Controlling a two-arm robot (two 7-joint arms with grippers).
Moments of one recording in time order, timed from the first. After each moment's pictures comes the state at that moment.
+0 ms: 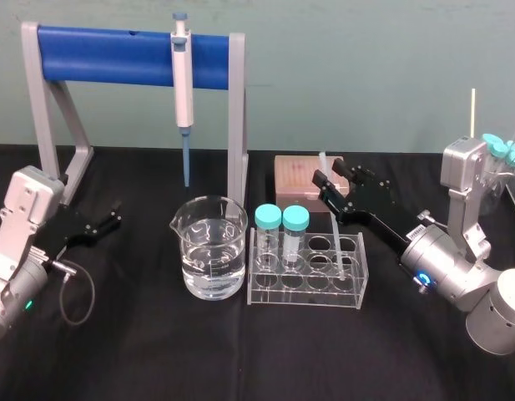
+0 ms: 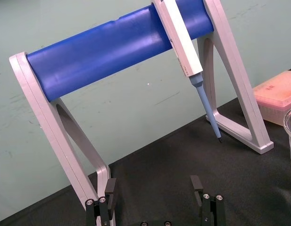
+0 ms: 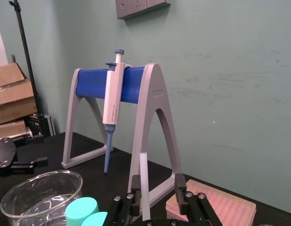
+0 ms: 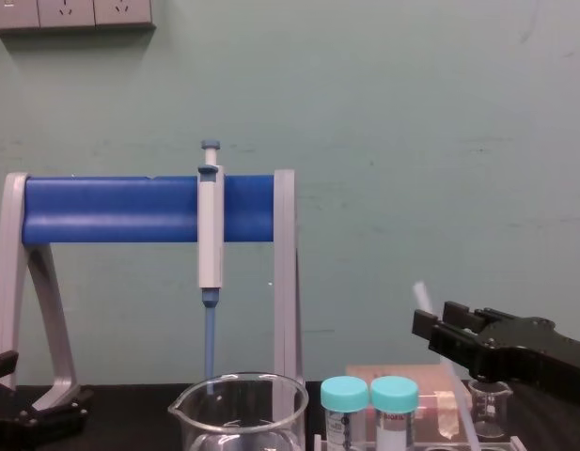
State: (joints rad) left arm -0.20 0.60 0.45 -1.41 -0.25 -0.12 0.03; right arm 0.30 0.32 -0.32 -1.26 0.44 -0.20 0.50
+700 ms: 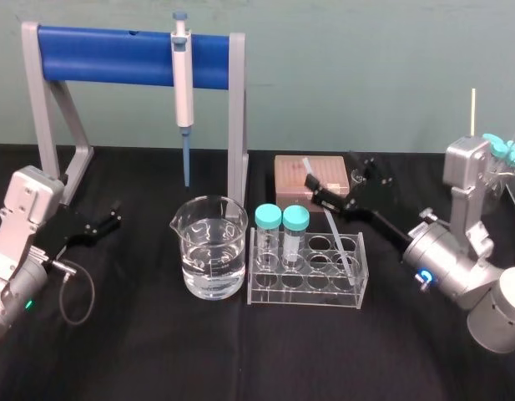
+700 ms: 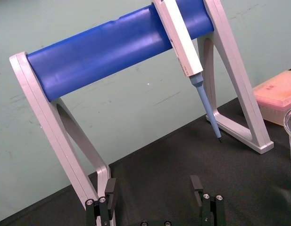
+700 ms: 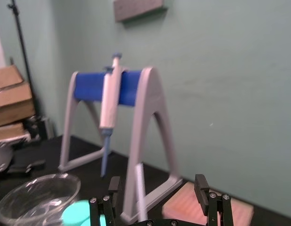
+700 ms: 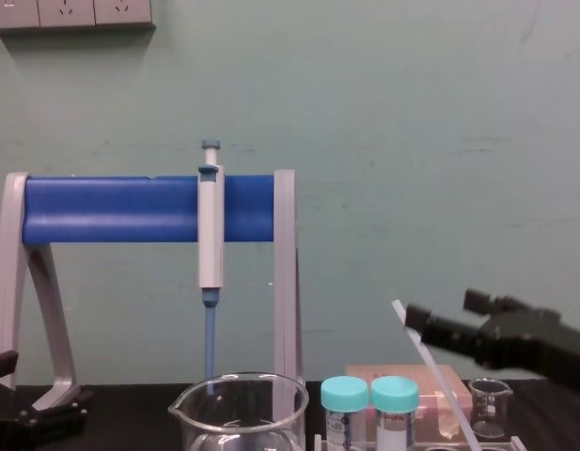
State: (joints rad) left arm -0.20 0.60 0.45 -1.41 -0.25 -0.12 0.03; right arm 0.30 0.32 -0.32 -1.26 0.44 -0.20 0.50
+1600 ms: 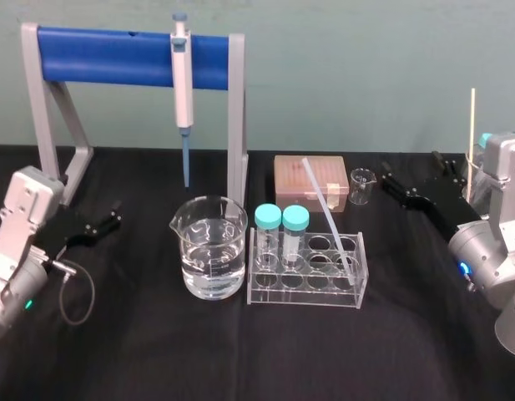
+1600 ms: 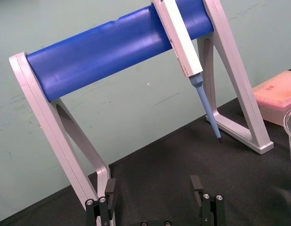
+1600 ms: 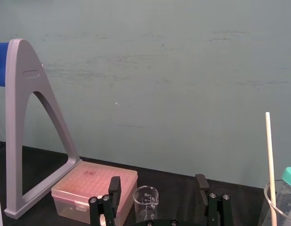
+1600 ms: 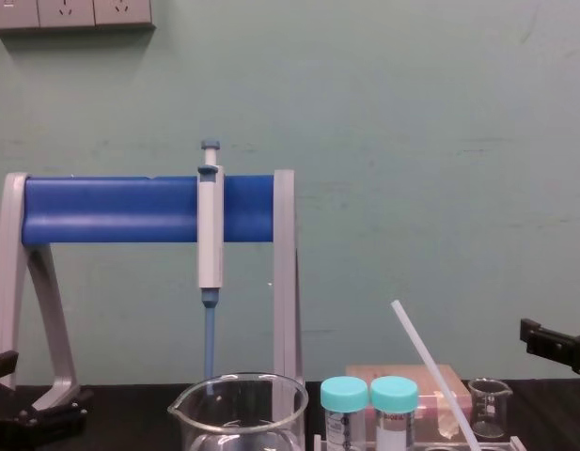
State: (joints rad) left arm -0.20 0.60 0.45 -1.41 -0.25 -0.12 0.03; right arm 0.25 0.30 -0.18 -1.29 0.28 -0.10 0.17
